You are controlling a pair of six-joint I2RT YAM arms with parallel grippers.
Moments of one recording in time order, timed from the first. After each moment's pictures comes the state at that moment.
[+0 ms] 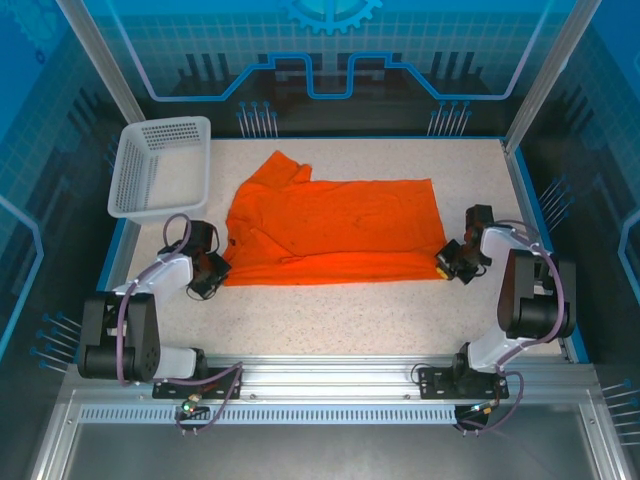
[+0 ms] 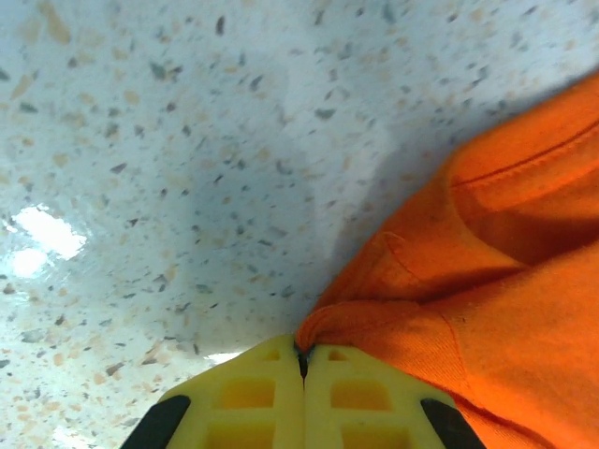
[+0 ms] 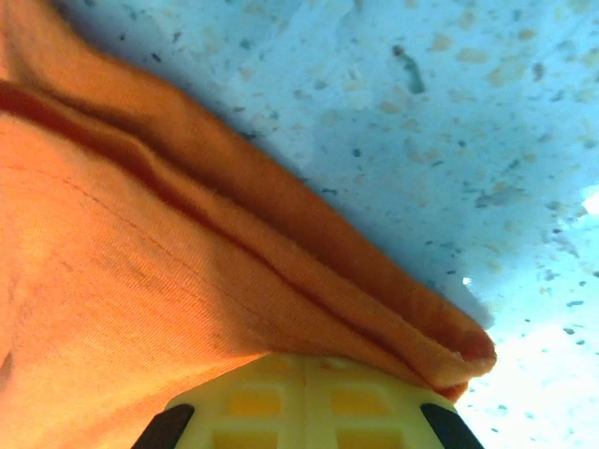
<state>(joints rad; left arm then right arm) 0.02 1.37 0.64 -0.56 0.02 -0.90 -0.16 1.60 0.84 -0.67 -0.24 0.72</state>
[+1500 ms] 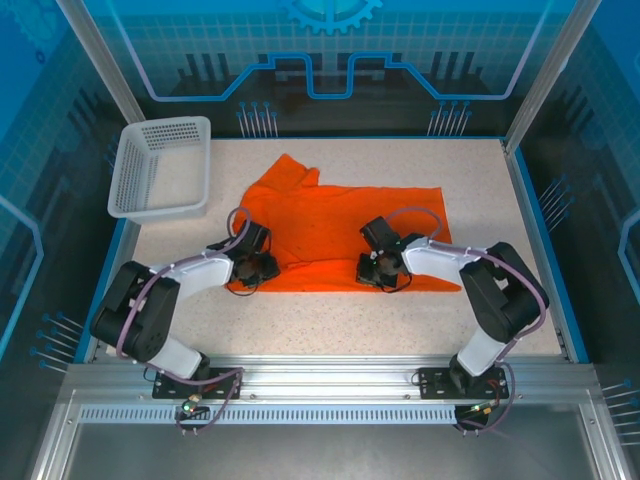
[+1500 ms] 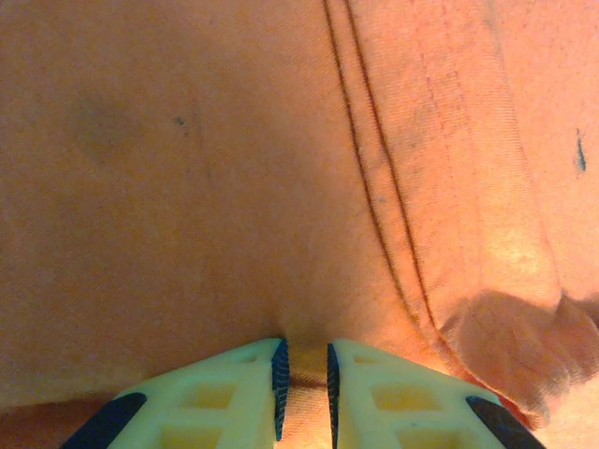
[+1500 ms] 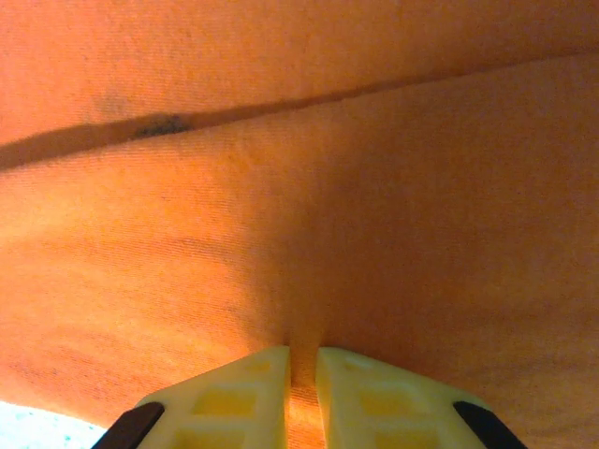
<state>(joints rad) -0.37 1.50 0.67 -0.30 0.08 -0.85 0.59 1.66 0.86 -0.44 -0.16 0.82</state>
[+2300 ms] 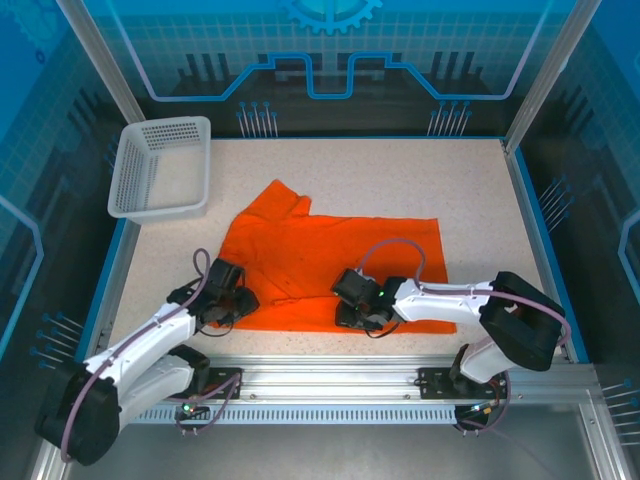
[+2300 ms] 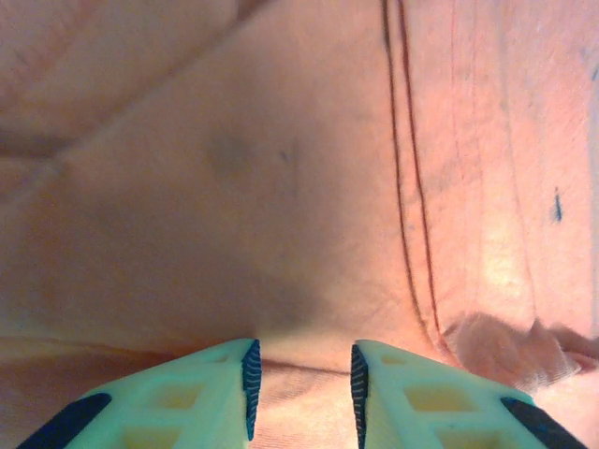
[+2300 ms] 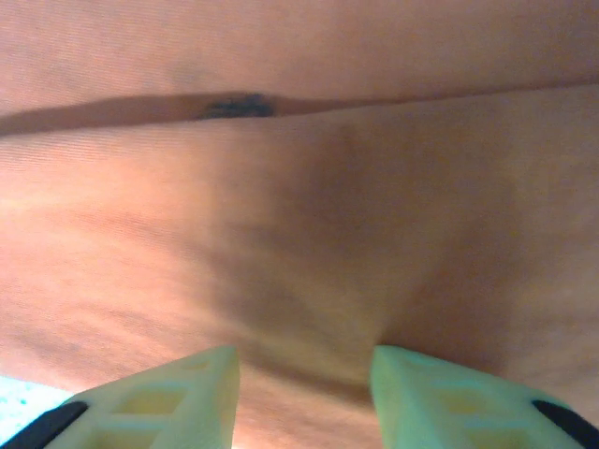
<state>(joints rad) -0.40 0.92 0.40 -0.61 0.06 -0.98 1.03 1.50 0.75 -0.49 0.03 1.13</state>
